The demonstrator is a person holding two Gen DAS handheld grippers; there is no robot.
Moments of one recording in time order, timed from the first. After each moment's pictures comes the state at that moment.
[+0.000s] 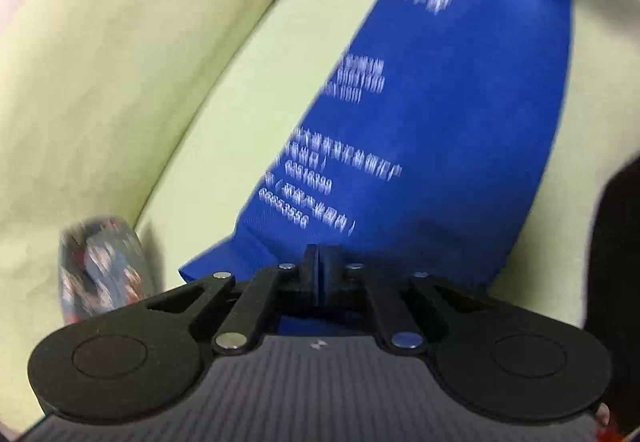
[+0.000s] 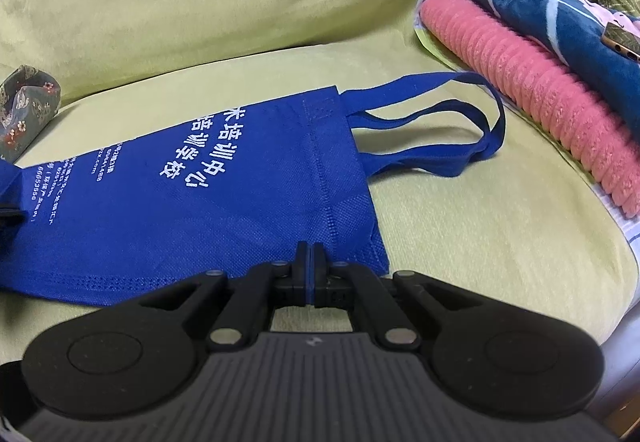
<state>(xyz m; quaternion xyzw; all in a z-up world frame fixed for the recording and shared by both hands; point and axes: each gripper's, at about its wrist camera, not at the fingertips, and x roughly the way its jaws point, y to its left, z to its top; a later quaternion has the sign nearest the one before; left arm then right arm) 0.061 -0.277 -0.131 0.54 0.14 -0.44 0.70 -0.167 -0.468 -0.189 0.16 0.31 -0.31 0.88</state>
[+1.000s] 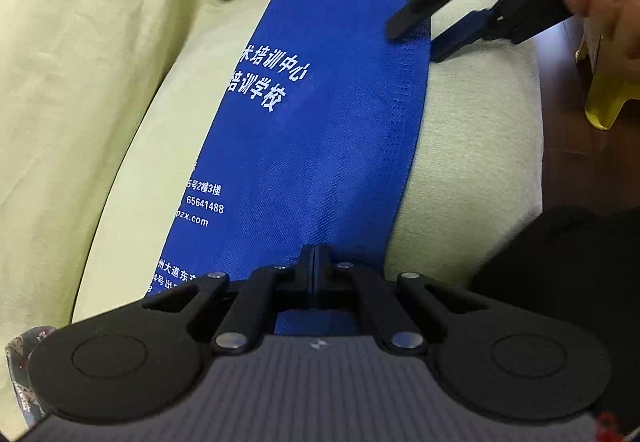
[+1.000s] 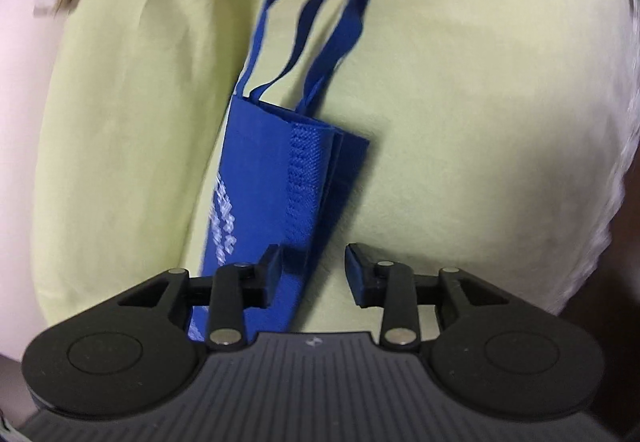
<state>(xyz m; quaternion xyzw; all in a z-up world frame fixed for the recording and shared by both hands) 0.009 -0.315 -0.151 0.54 0.15 -0.55 0.61 -0.231 -0.488 -0.238 0.63 0.10 -0.27 0.72</state>
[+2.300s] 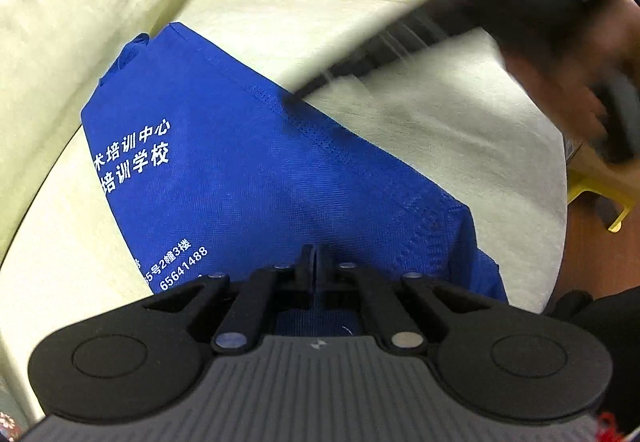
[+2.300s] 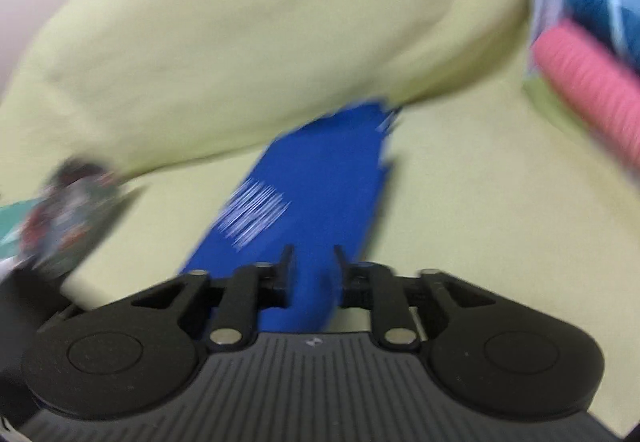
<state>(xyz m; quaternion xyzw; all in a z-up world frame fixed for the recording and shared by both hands) 0.118 -0.378 -0.130 0.44 0.27 -0.64 0.58 -0.063 -0.538 -0.159 0.24 0.26 -0.16 0.92</state>
